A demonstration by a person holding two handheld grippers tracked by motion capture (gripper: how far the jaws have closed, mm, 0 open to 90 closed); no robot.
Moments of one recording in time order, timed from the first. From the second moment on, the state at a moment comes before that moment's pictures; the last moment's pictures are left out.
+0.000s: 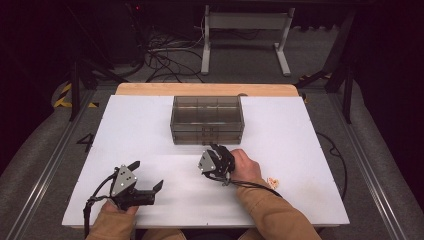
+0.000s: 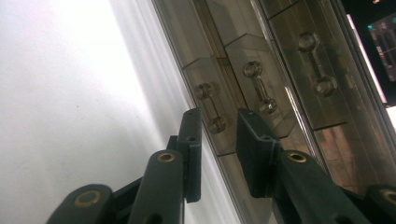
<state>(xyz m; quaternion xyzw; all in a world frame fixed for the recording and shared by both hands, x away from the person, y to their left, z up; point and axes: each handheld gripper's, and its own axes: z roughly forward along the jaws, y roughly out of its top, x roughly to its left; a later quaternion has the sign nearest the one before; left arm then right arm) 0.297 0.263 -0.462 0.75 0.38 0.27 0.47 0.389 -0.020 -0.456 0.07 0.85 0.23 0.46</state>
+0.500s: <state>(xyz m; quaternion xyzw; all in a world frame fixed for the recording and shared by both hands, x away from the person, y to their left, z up) 0.297 0.263 -0.462 0.75 0.38 0.27 0.47 0.411 -0.037 -0.428 0.10 0.89 0.28 0.33</state>
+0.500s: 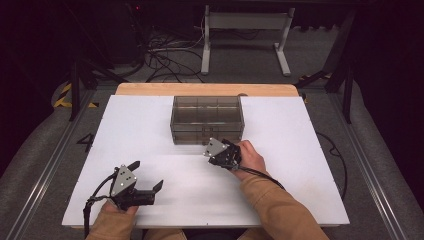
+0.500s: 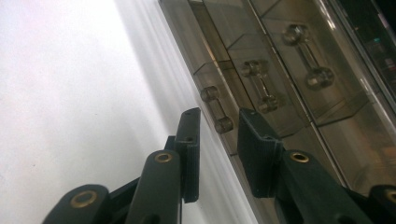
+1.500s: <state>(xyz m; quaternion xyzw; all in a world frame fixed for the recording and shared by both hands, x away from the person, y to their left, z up) 0.297 0.263 -0.462 0.75 0.38 0.27 0.47 0.454 -0.065 -0.427 0.10 0.92 0.26 0.29</state>
